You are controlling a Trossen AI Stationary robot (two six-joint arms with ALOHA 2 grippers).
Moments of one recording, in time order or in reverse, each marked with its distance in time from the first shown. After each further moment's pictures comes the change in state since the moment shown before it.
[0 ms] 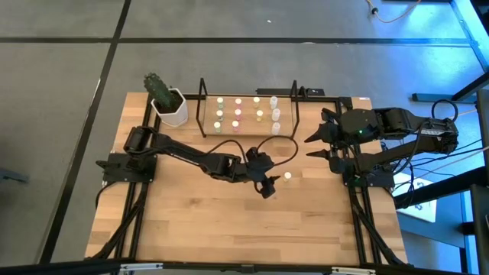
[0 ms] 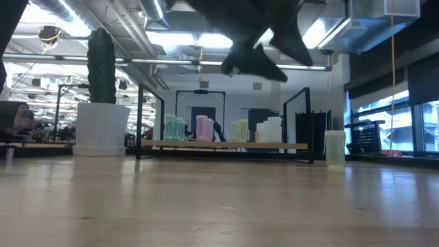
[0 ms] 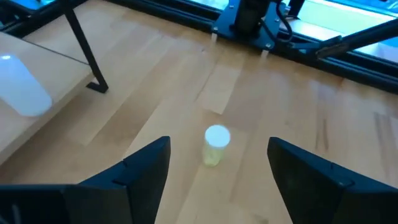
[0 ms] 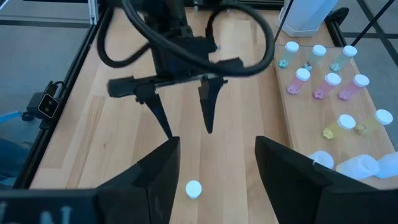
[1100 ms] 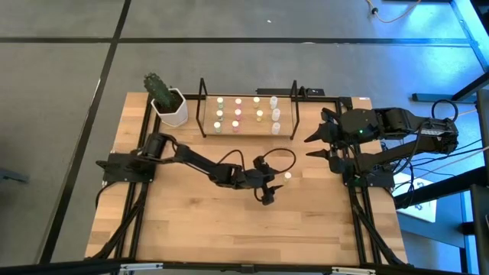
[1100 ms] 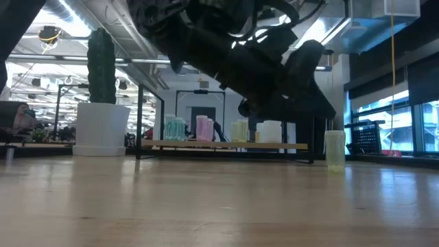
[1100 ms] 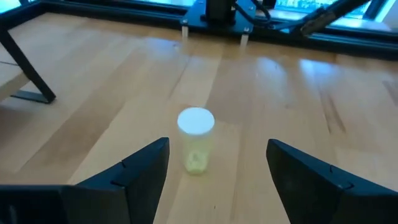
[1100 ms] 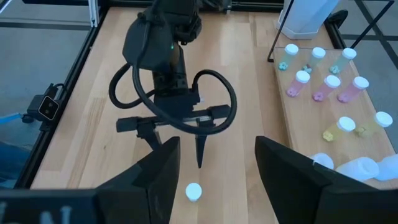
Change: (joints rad) left arm 0.002 0.196 -0.125 0.462 0.053 0.194; right arm 0.000 0.000 0.000 0.009 0.000 0.000
